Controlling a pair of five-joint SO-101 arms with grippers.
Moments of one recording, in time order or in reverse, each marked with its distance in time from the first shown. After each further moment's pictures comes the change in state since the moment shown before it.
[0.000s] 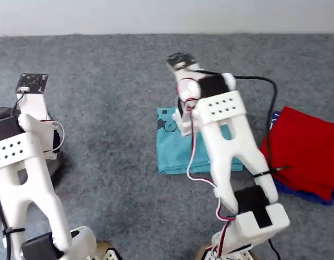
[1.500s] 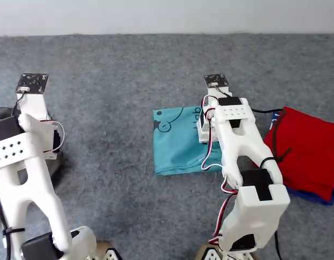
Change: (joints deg) left arm 0.0 0.0 0.0 0.0 -0.1; right arm 11.2 12.0 19.9 -27.5 -4.7
